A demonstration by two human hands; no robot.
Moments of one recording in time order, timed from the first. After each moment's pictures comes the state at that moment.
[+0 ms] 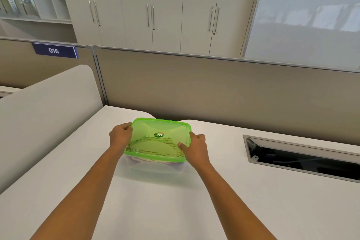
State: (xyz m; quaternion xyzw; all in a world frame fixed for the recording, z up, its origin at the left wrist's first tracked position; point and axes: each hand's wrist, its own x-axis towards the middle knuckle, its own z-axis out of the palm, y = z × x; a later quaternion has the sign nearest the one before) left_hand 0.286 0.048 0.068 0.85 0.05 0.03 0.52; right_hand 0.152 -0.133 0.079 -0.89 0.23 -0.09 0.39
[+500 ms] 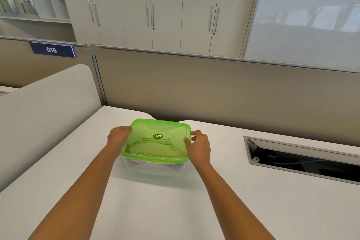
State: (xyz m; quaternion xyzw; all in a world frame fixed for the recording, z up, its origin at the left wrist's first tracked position) left_hand 0.299 0.053 0.063 0.79 0.10 -0.05 0.60; right_hand 0.165 -0.142 0.072 -0.85 0.28 -0.16 0.41
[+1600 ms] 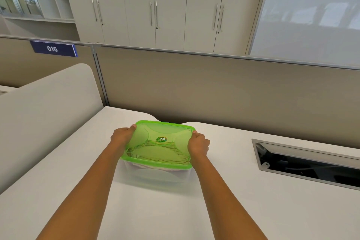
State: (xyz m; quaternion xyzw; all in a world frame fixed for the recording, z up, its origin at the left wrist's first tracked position) left_hand 0.327 0.045 0.056 0.81 0.13 -0.08 0.56; right_hand 0.226 -0.148 0.050 -0.73 0.40 -0.13 0.53
